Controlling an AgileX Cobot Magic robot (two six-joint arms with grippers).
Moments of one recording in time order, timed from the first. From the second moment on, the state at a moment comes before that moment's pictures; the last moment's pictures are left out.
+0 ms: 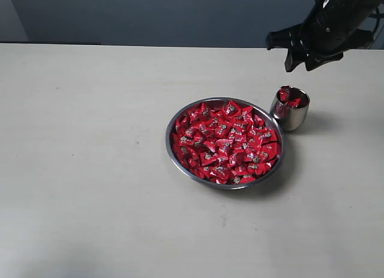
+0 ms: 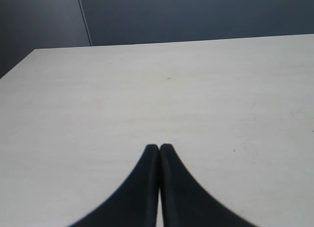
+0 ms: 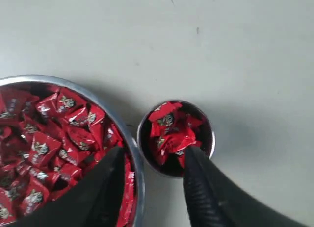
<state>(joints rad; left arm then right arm) 0.19 0.00 0.00 0.03 0.34 0.03 0.36 1.81 -1.44 0.04 0.86 0.08</state>
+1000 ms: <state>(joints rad) 0.19 0.00 0.00 0.03 0.34 0.03 0.65 2.00 -1.44 0.29 0.89 -0.20</state>
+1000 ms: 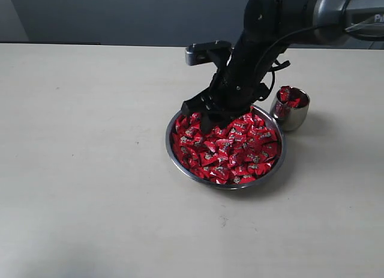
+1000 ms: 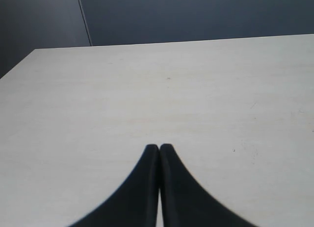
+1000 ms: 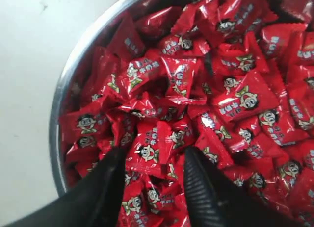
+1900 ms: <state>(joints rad) 0.19 0.00 0.00 0.03 0.34 0.03 0.69 2.10 -1.44 0.17 0.82 -0.22</state>
